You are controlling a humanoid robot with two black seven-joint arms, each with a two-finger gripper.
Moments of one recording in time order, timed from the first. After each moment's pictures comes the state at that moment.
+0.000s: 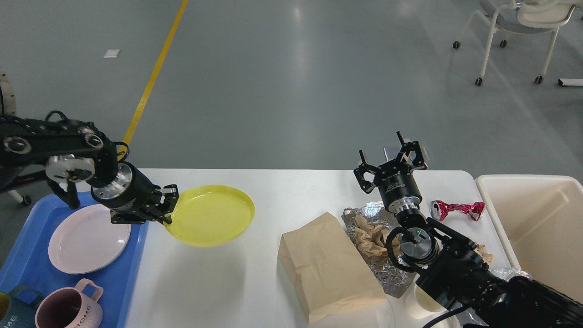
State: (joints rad) left arm -1.67 0.69 0.69 -1.29 0.05 -0.59 0.48; right arm 0.67 0.04 0.62 0.37 0.20 0.50 0.55
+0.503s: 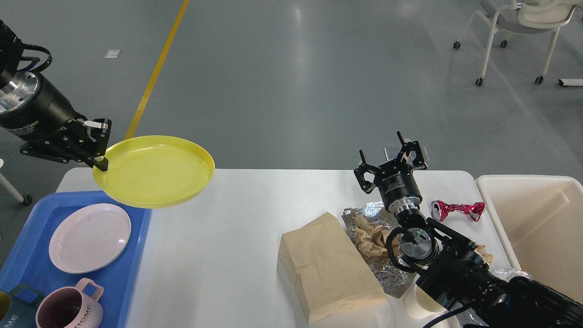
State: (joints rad) left arm -2.13 0.81 0.91 -1.29 0.05 -0.94 0.51; right arm 0.67 0.04 0.62 0.37 0.20 0.50 0.55
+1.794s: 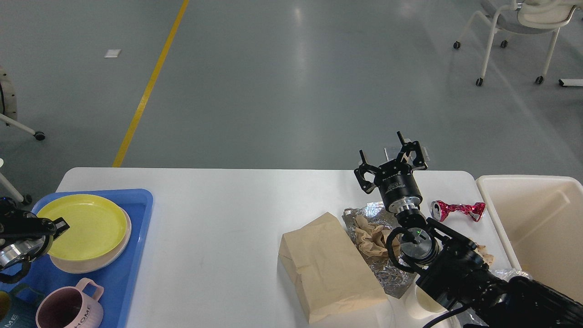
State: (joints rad) left arm -1.29 0.76 0.84 -1.18 0.10 0.24 0.50; right arm 0.67 0.04 0.62 0.37 0.20 0.50 0.55
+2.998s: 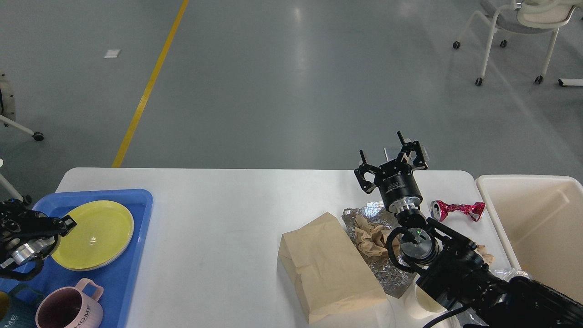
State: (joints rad) left arm -1.23 0.70 0.81 -1.08 0.07 0.23 0.50; right arm 0.67 0.04 0.62 0.37 0.20 0.50 0.55
